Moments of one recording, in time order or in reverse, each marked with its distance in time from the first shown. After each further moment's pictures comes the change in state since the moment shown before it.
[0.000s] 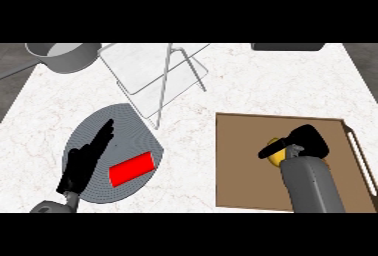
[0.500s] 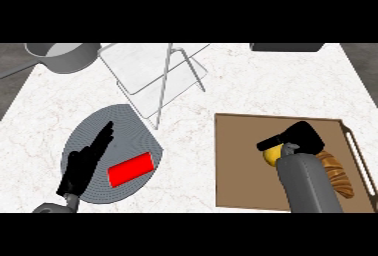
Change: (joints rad) left arm 0.015 -0.018 0.021 0.018 -0.022 -0.021 -0.019; right arm -0.027 -0.005 0.016 0.068 0.043 -0.039 -0.067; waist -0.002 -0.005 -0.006
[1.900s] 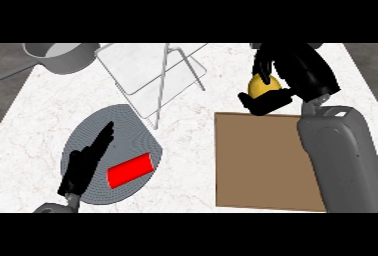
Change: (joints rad) left arm 0.002 -0.022 0.024 0.003 -0.025 -0.018 0.009; right arm -0.304 -0.183 0.136 -0.331 -0.295 0.294 -0.962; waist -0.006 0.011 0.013
